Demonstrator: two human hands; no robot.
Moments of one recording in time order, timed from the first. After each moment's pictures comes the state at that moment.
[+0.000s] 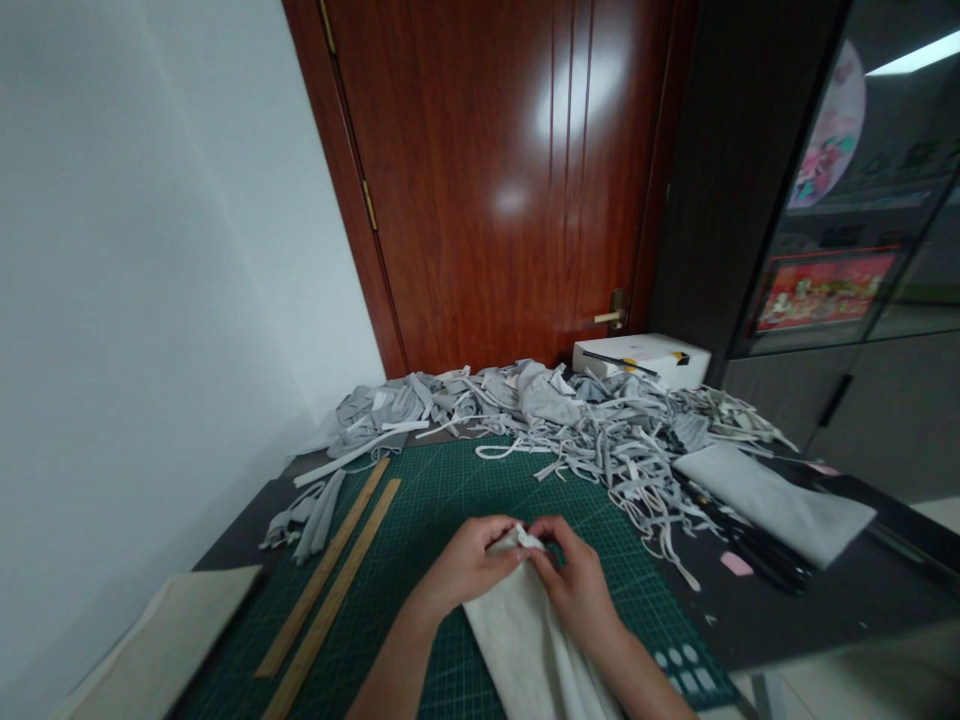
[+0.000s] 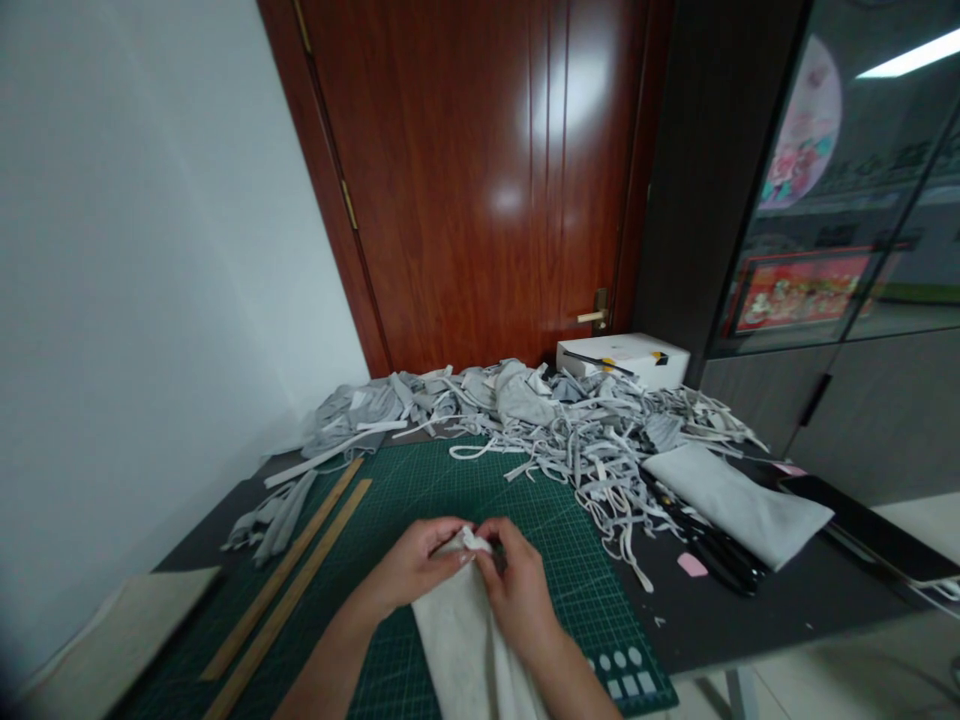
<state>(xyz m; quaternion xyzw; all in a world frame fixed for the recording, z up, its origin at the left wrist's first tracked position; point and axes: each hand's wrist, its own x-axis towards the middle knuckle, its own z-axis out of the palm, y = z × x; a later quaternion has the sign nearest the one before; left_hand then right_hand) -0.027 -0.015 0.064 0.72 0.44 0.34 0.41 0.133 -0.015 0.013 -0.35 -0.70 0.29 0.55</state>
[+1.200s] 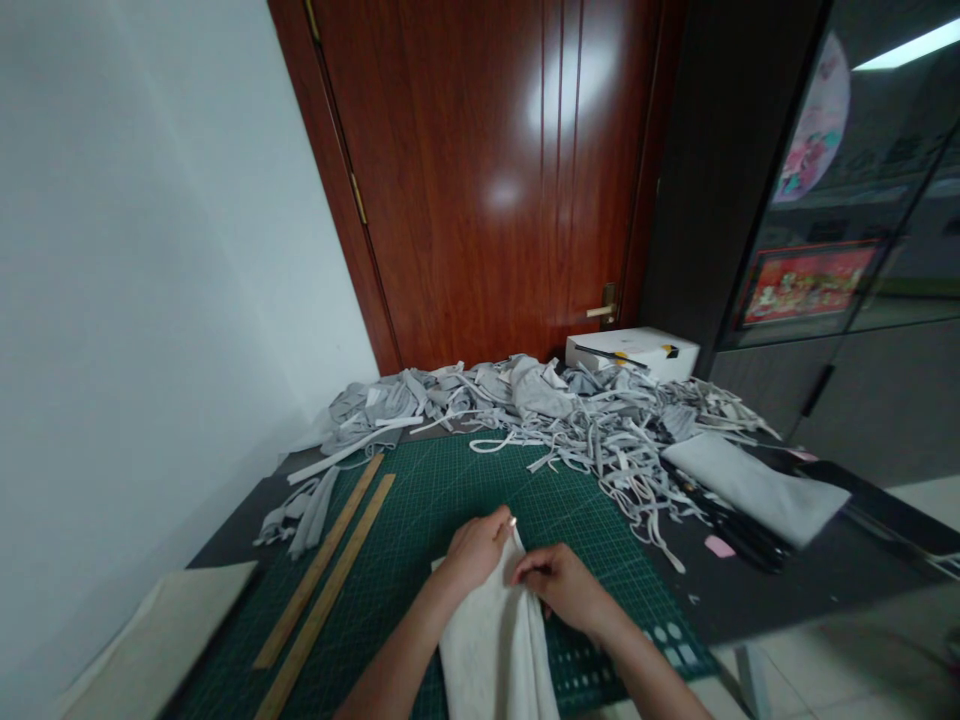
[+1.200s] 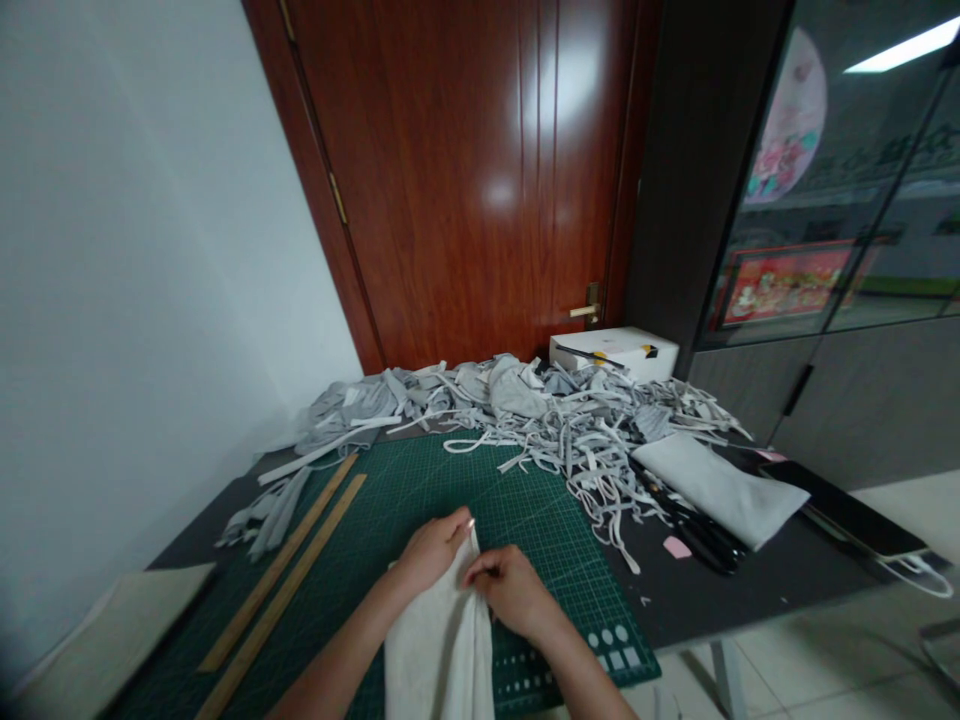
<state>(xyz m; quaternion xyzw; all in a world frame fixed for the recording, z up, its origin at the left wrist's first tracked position) -0.022 0.009 0.021 0.77 0.62 0.12 0.11 0.138 -0.010 -0.010 -0.39 -0.67 0.53 0.33</state>
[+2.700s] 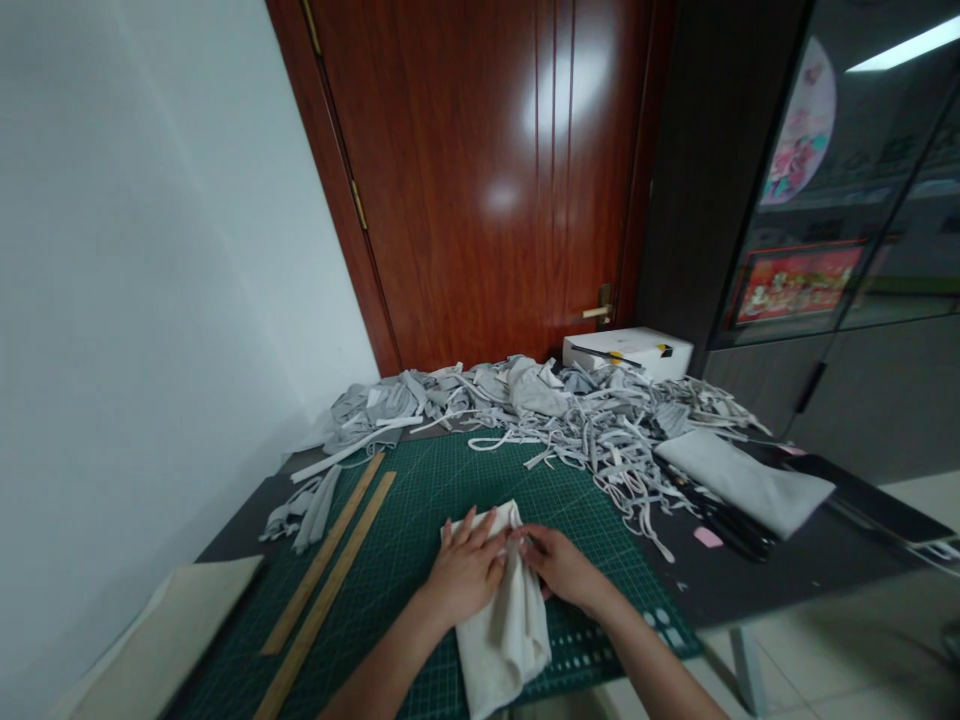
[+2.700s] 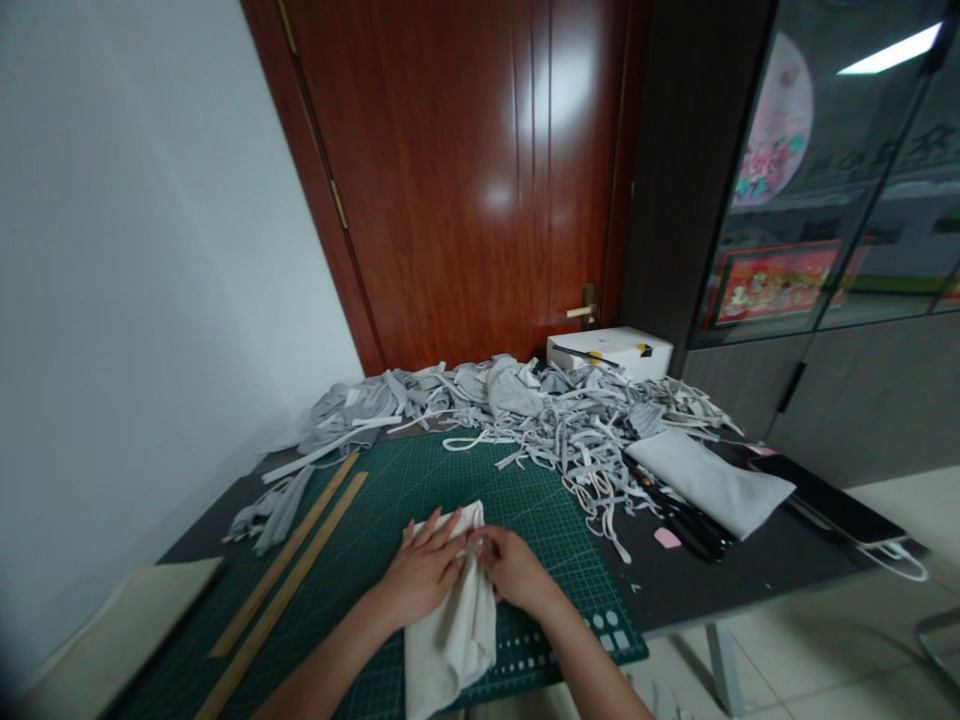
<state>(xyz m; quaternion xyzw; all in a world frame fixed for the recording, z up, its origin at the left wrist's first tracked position) -0.031 -0.027 0.009 0.82 0.58 0.04 0.05 0.145 0.000 -0.019 -0.40 -0.65 0.56 0.33</state>
